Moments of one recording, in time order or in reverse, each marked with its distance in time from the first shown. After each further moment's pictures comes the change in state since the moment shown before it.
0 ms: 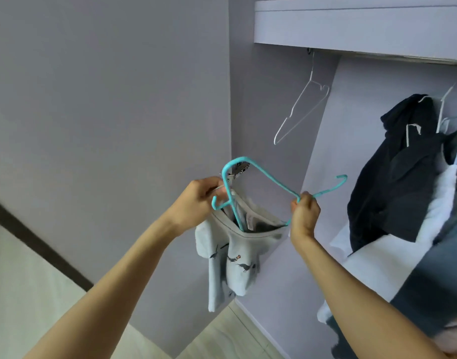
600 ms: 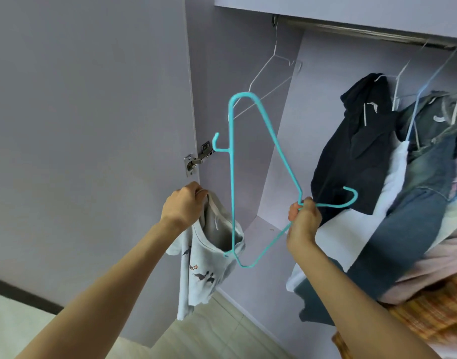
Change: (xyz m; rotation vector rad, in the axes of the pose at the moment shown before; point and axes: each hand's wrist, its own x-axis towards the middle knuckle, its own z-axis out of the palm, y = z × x) left_hand 0.041 -0.073 0.059 0.511 0.077 -0.212; right_hand -0.007 0.003 -0.063 0.107 0.212 0.136
